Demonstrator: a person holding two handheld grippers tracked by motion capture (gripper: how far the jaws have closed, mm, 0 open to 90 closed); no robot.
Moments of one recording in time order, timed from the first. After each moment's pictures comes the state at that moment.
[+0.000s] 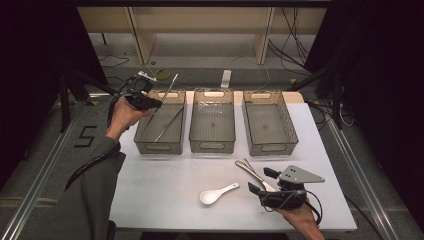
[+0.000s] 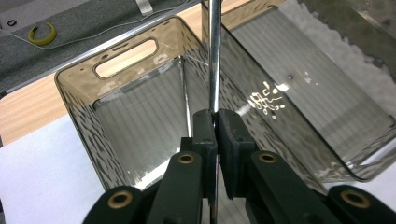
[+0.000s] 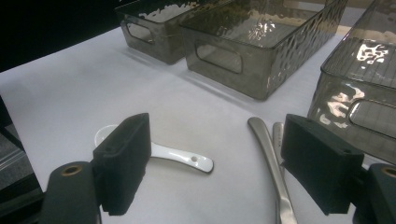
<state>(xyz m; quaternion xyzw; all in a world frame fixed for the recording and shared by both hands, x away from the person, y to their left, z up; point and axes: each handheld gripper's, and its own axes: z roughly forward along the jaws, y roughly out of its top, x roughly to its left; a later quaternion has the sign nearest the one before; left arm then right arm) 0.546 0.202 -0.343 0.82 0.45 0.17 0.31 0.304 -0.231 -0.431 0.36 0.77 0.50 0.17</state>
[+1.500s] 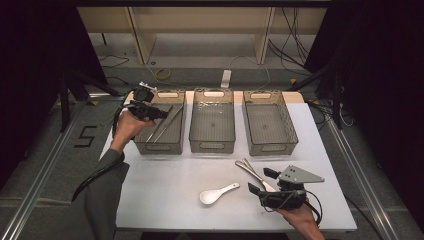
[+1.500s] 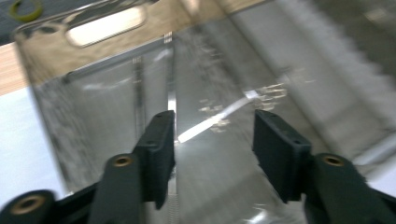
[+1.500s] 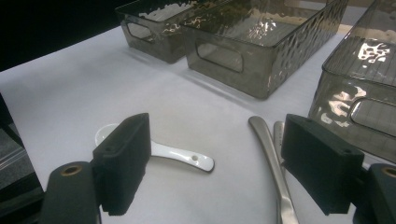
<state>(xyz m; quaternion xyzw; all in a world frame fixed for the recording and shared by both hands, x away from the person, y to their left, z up) 0.526 0.196 -0.367 0.80 0.48 0.13 0.34 0.304 -0.231 -0.432 0.36 0.77 0.49 0.16</state>
